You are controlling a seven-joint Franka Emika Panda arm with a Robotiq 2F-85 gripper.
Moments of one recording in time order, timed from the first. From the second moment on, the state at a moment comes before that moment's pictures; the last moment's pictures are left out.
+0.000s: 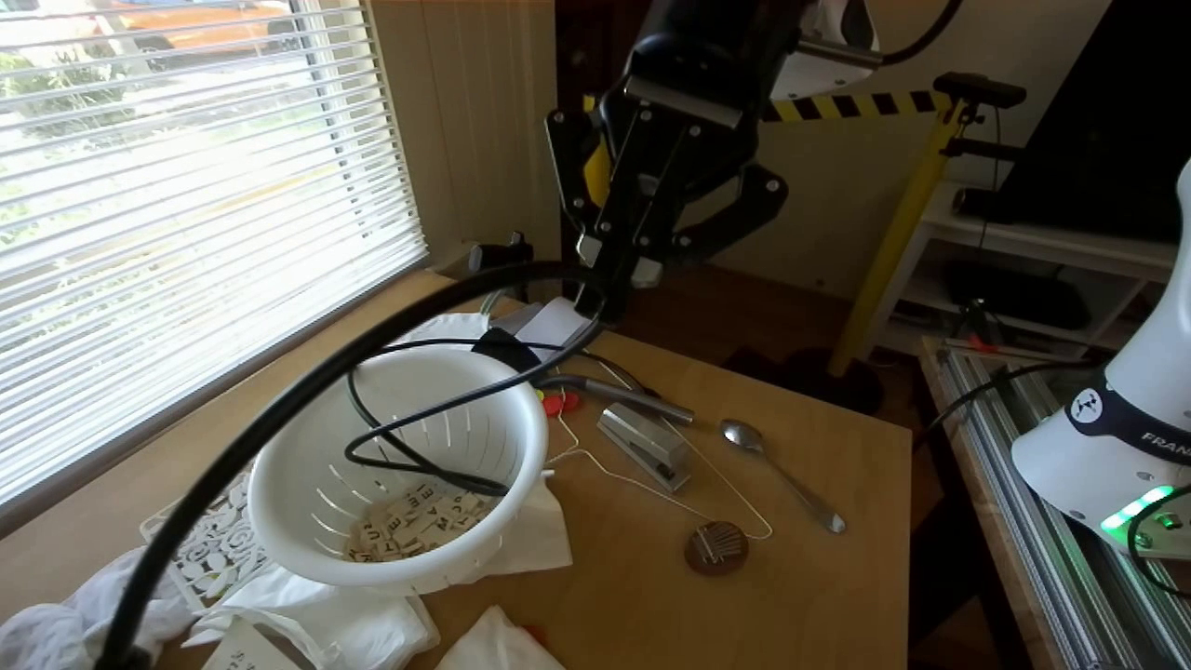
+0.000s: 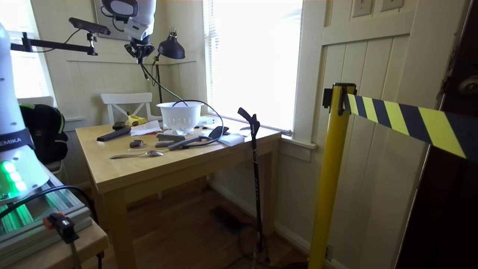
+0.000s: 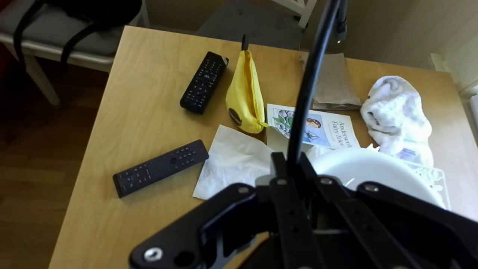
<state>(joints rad) 0.12 -0.18 0.17 -2.28 0.99 2.35 1.34</state>
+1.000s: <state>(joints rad) 0.13 0.08 0.16 -2.35 0.39 2.85 1.84</state>
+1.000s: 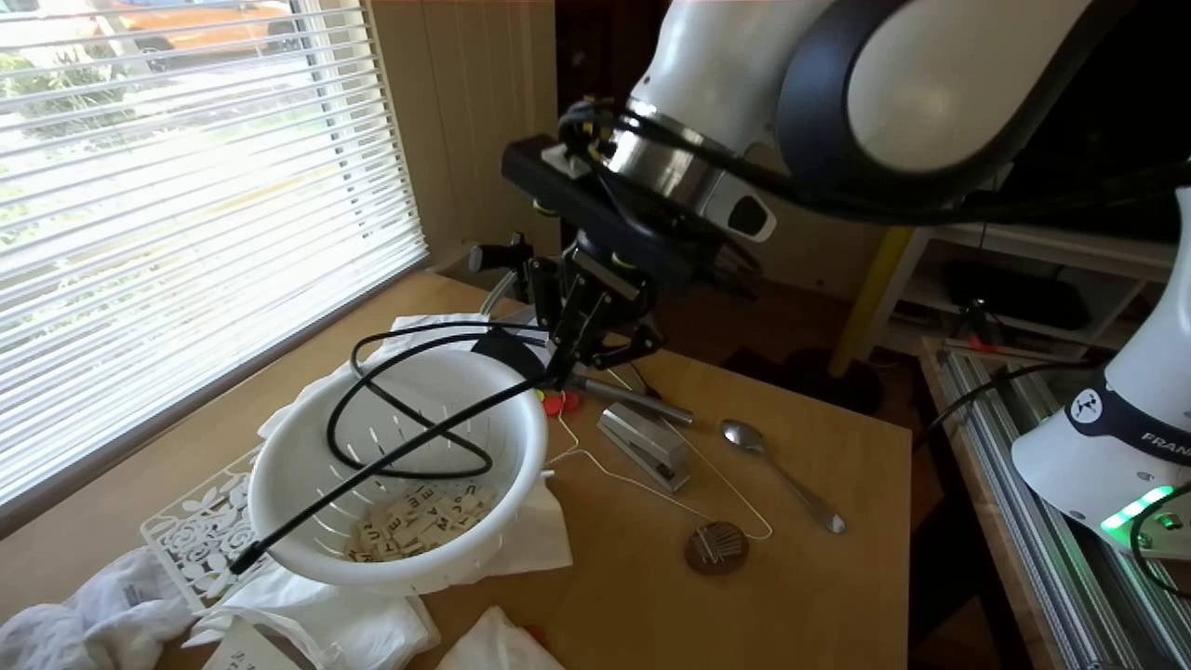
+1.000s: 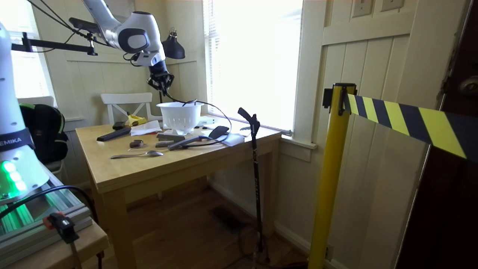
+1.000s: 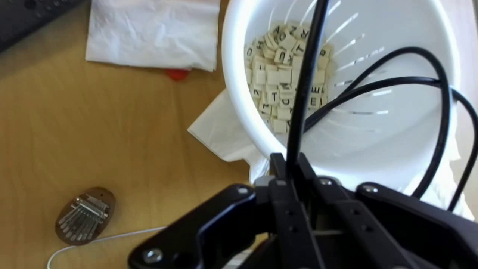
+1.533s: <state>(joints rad) 0.17 0.13 0.06 -2.35 0.20 2.82 2.11</state>
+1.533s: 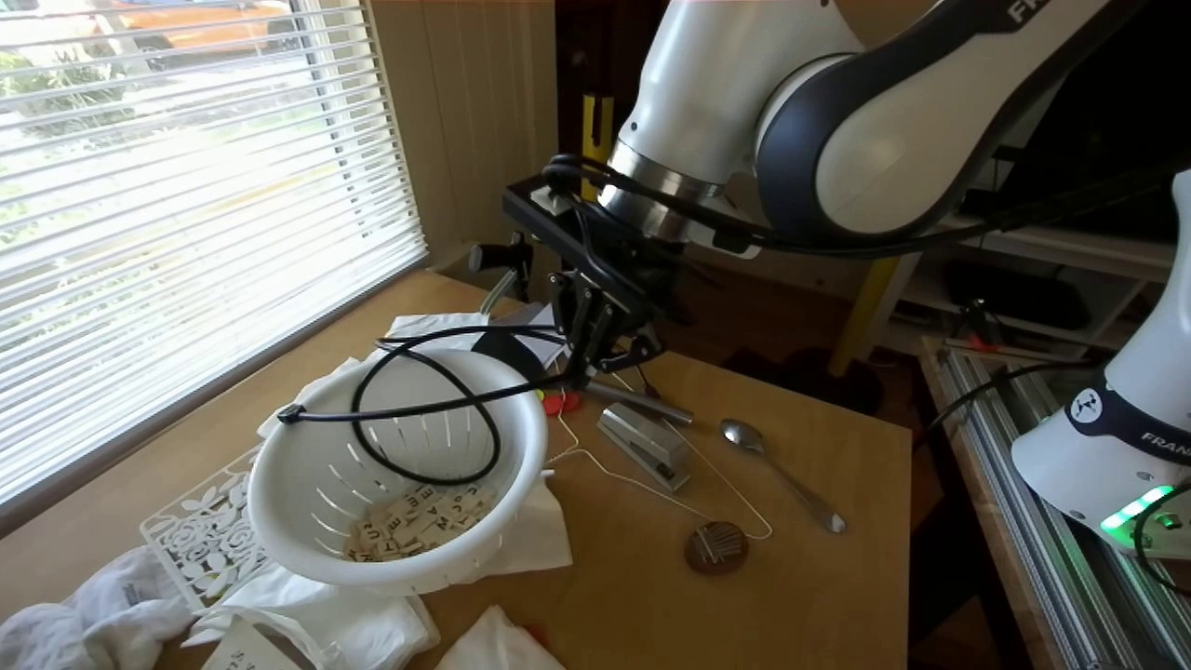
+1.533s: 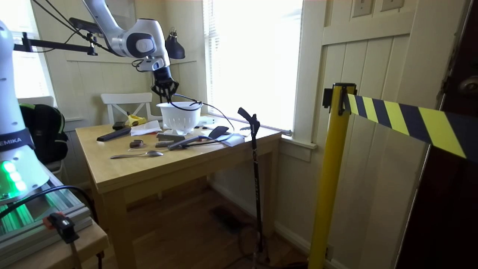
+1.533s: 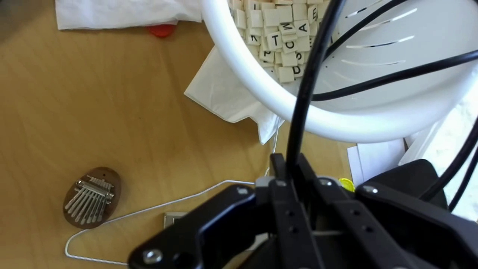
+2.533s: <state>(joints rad) 0.14 0.12 0.05 -2.38 0.18 2.68 2.08</state>
